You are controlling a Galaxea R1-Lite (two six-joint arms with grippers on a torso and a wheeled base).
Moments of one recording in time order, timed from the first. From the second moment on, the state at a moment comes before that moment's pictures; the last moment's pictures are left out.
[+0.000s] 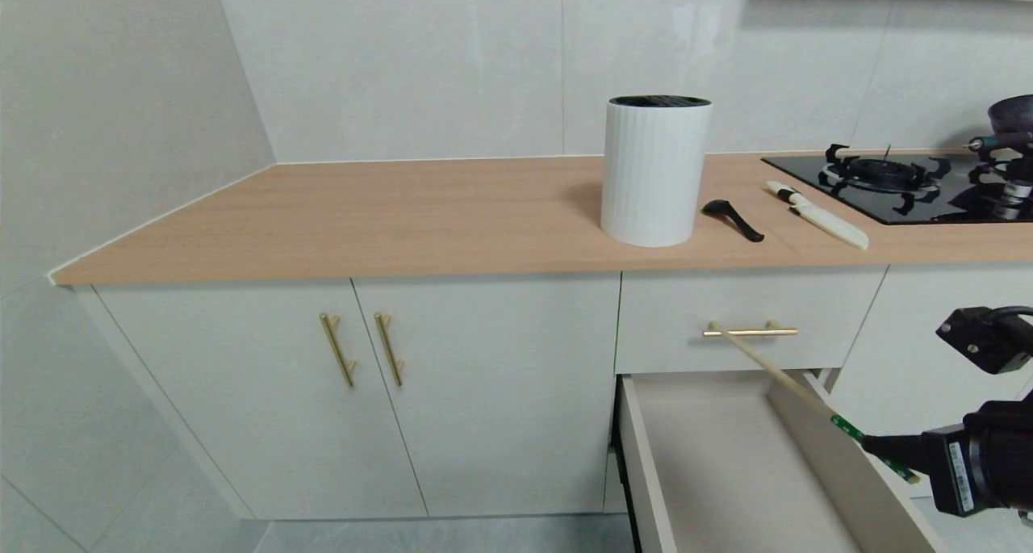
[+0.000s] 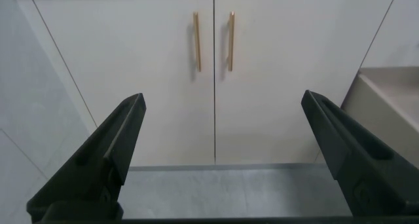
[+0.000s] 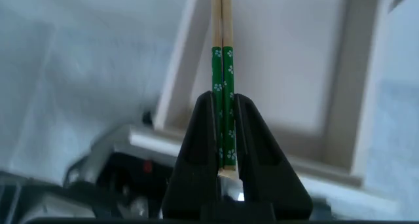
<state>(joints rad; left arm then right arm) 0.00 0.00 0.00 0.00 0.00 0.00 0.33 1.22 -0.60 0.08 0.02 0.14</state>
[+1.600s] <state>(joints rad) 0.00 0.00 0.00 0.00 0.00 0.00 0.32 2.21 -0.86 -0.43 -0.17 0.17</state>
